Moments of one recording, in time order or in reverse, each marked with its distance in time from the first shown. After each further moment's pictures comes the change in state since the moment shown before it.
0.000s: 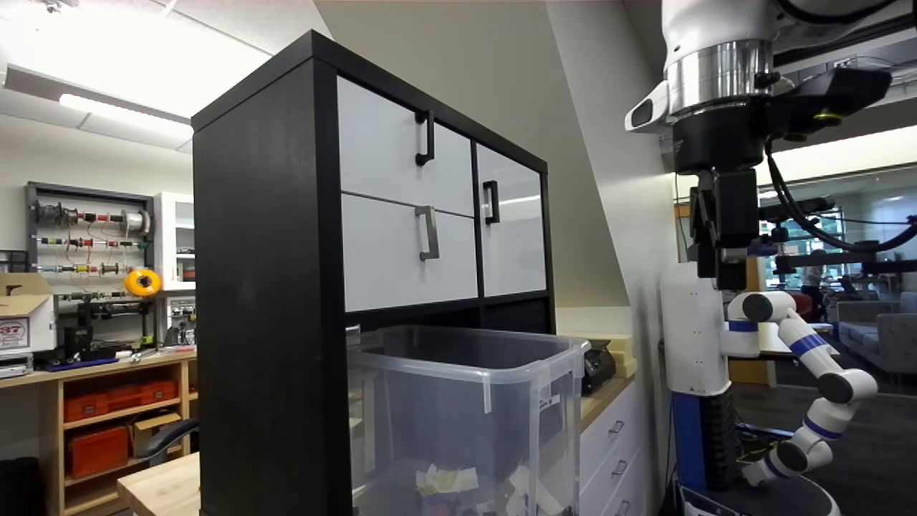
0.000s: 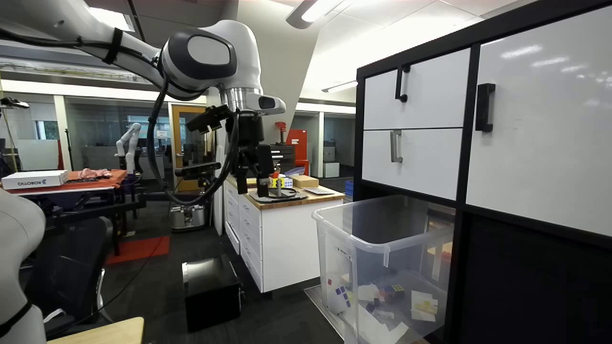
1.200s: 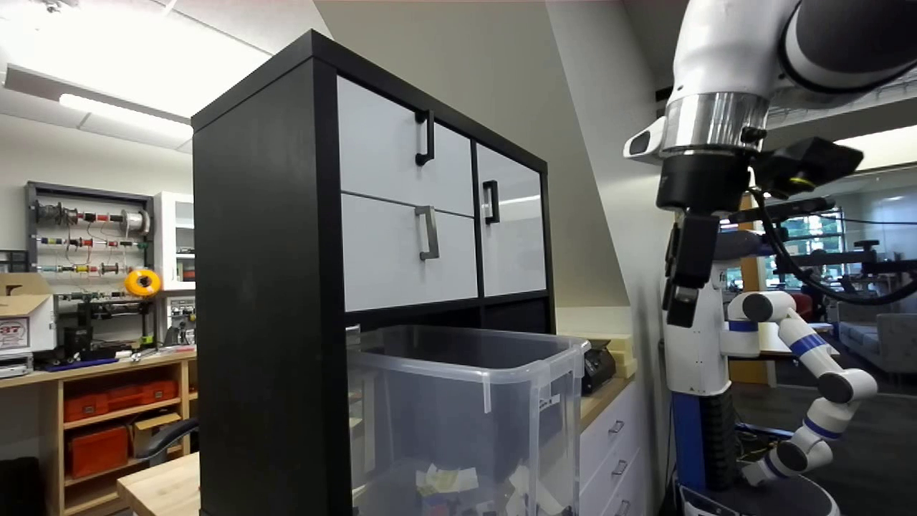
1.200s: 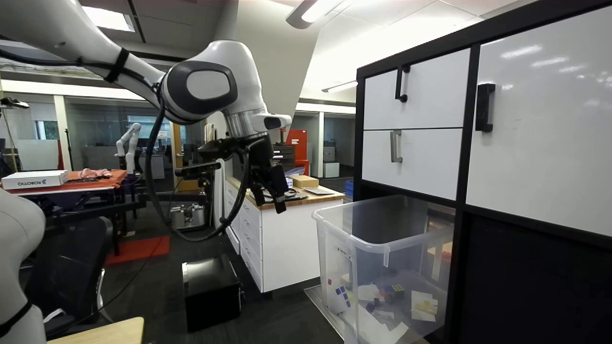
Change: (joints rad) arm 0.001 0.010 -0.033 -0.149 0.037 0.353 0.010
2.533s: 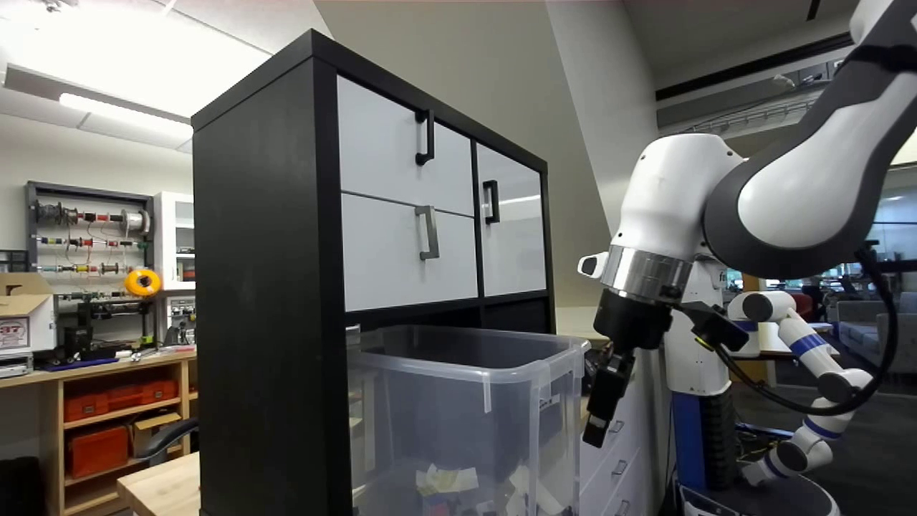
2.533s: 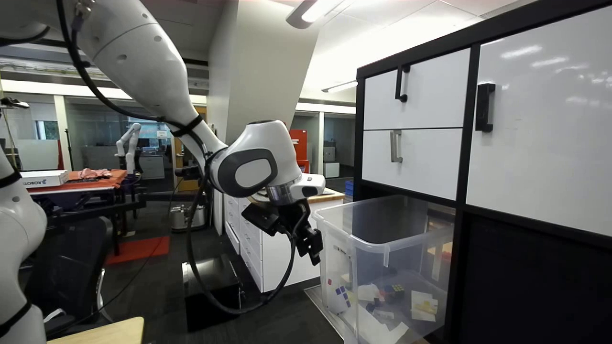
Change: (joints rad) arm -0.017 0.462 -0.041 -0.002 0.002 0.569 0.000
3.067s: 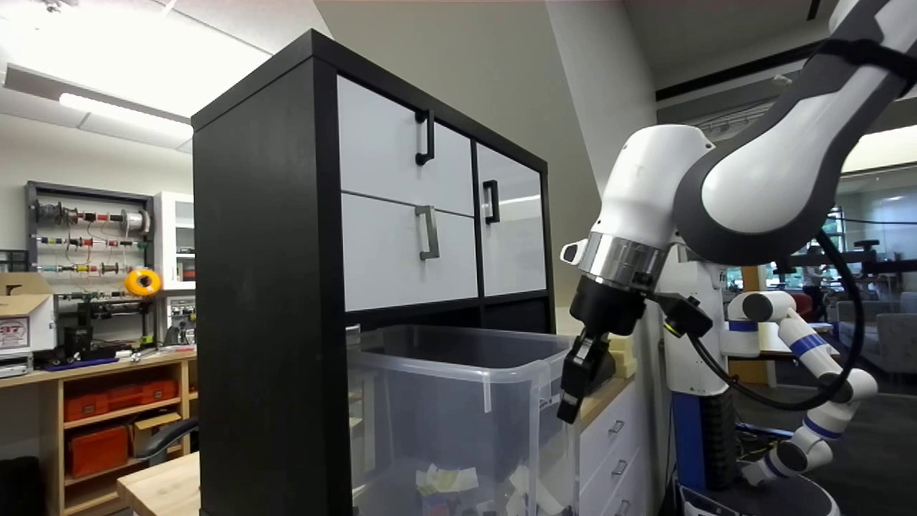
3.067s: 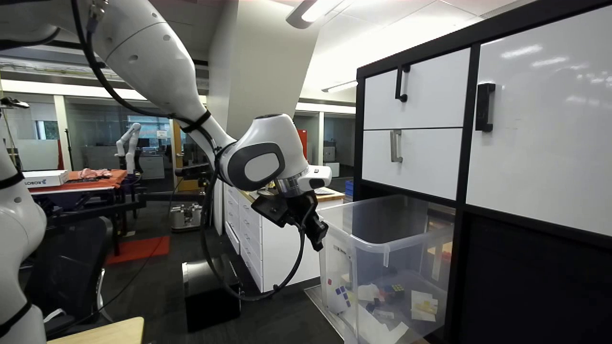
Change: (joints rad) arm 0.005 0.034 0.006 0.072 0.038 0.012 0.000
